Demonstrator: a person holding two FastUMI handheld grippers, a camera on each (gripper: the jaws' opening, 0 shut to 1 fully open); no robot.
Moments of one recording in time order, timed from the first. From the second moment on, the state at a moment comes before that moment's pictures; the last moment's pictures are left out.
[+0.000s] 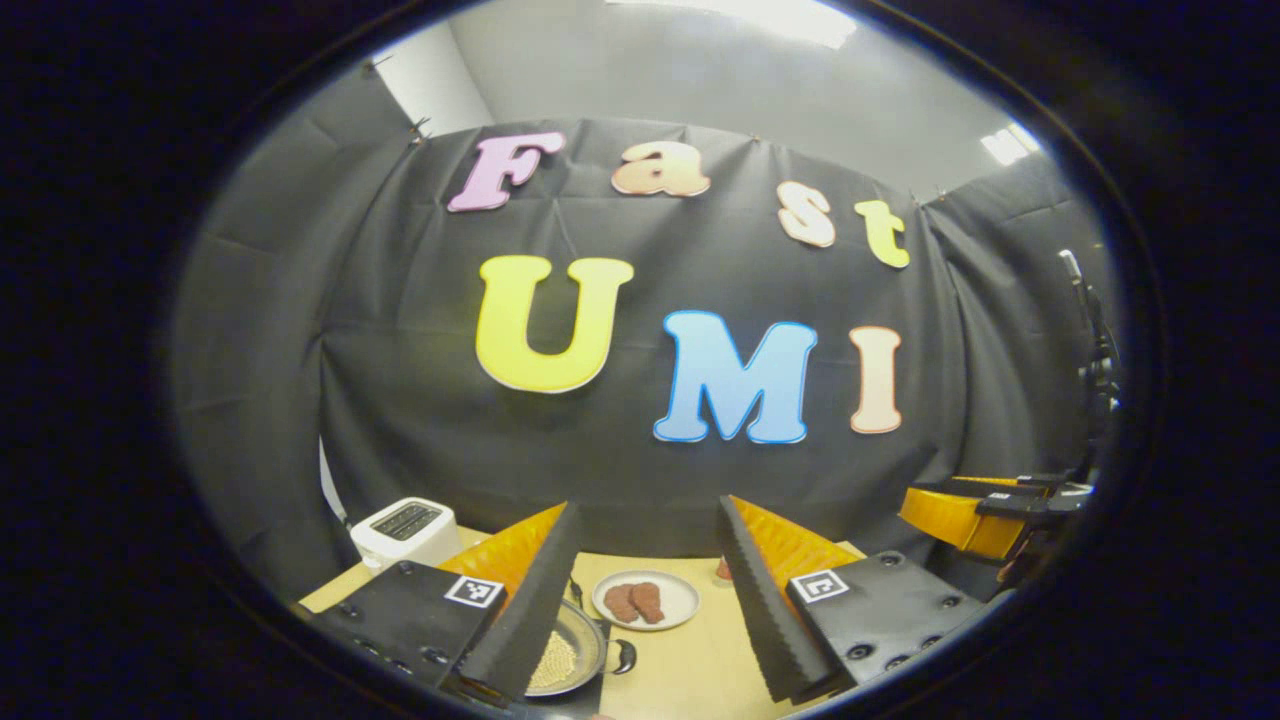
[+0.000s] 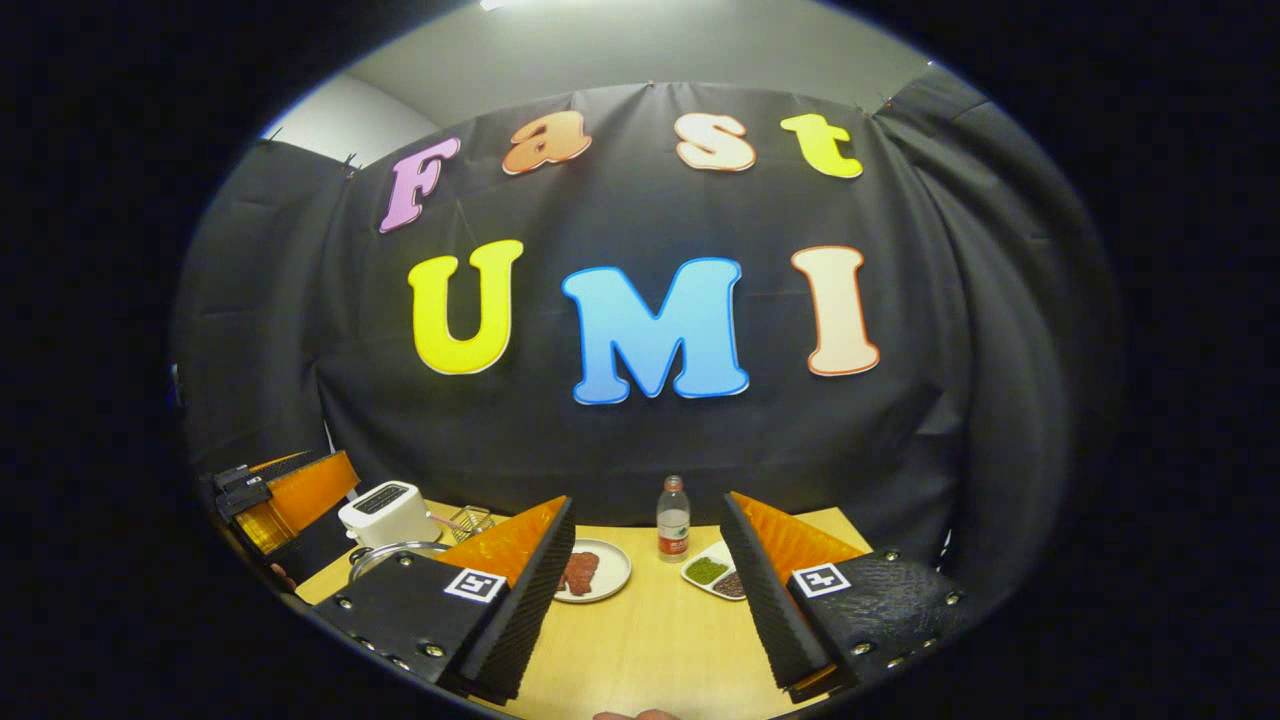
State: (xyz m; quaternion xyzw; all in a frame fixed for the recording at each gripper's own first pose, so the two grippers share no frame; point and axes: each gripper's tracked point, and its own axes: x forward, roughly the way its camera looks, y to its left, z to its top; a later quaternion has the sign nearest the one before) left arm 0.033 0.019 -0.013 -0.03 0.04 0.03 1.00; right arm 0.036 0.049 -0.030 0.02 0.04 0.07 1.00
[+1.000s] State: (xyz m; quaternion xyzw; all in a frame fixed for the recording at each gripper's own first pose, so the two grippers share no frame) left arm -0.009 -0.011 0.006 -0.05 0.03 0.02 1.00; right arm 0.006 -0.006 0.017 0.04 0.01 0.02 1.00
